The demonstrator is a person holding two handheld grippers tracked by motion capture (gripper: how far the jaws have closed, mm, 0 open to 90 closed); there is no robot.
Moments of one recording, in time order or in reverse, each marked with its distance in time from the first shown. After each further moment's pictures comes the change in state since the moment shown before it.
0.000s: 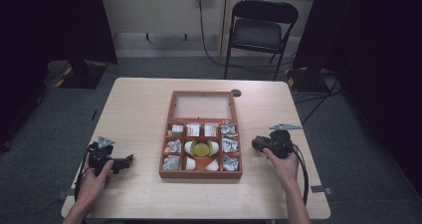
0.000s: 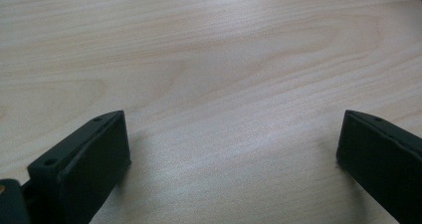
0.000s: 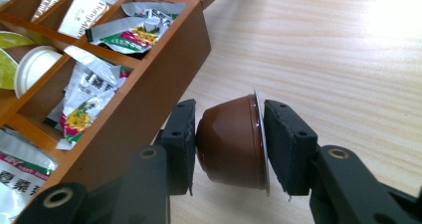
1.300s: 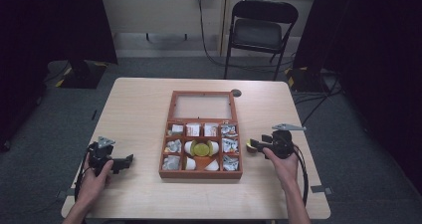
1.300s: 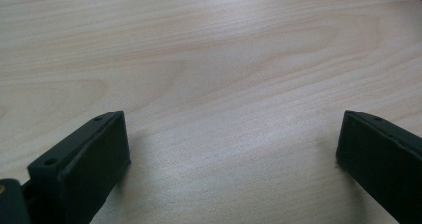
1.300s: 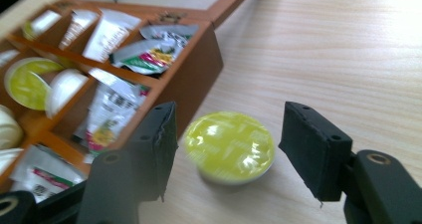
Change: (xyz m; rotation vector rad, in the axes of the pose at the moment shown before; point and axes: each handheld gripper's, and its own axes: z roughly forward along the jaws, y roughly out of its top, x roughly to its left) left arm 0.000 0.000 0.000 0.001 0.000 -0.001; right arm 0.000 0.000 -0.006 -0.076 0.061 0.059
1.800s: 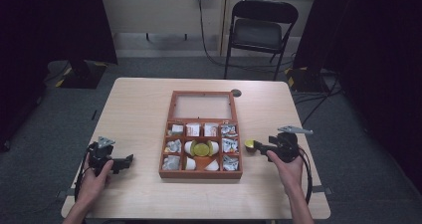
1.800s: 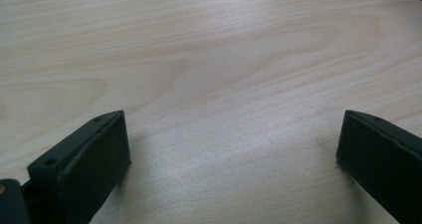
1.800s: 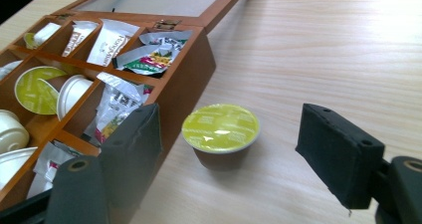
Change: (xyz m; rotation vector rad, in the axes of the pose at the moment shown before) left arm 0.000 0.000 0.000 -0.001 0.000 0.000; right arm 0.006 -0.003 -0.021 -0.020 -0.059 0.020
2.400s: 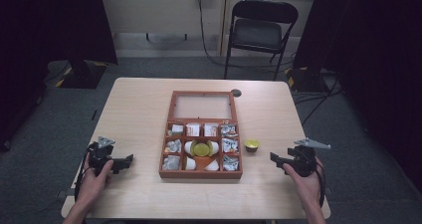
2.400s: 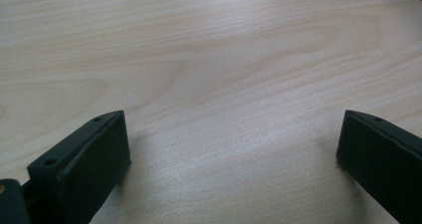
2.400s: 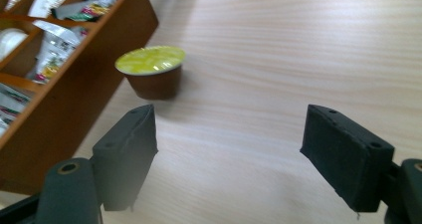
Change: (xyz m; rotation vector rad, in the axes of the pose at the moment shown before) left arm 0.000 0.000 0.000 0.000 0.000 0.000; right arm -0.028 -0.038 -0.036 0.037 -0.122 0.017
